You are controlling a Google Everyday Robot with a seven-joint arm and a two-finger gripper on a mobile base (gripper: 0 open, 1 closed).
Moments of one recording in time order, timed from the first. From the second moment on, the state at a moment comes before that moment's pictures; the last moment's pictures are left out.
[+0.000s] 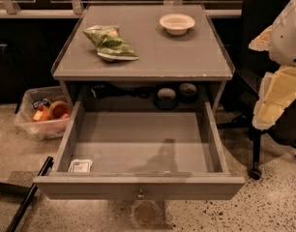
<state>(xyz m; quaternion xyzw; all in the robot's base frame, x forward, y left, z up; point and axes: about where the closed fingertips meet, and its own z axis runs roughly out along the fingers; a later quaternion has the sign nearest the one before) 0.438 -0.217 0.976 -0.60 0.78 -0.03 0.16</state>
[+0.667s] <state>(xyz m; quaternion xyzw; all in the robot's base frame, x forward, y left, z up) 0.432 -0.215 0.957 -0.60 0.78 -0.02 0.17</state>
